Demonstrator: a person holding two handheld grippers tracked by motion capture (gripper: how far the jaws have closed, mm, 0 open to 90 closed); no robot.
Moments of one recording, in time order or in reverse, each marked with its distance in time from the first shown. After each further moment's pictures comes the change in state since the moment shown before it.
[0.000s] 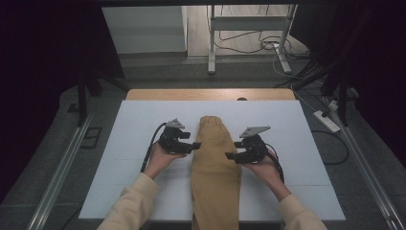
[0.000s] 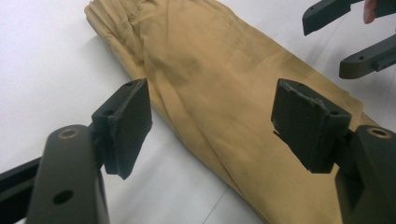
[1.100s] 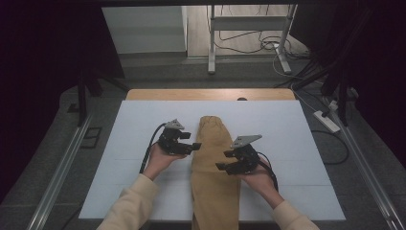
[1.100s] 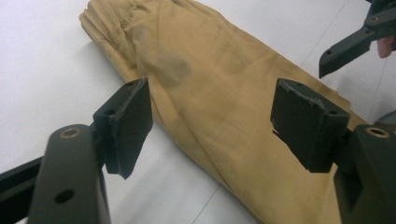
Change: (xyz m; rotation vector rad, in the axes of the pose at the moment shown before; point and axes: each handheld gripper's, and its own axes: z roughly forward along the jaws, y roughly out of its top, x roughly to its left) left arm -0.005 -0.001 -0.006 -0.013 -0.010 0.016; right arm 0.043 -0.001 0.002 0.001 0.085 -0.055
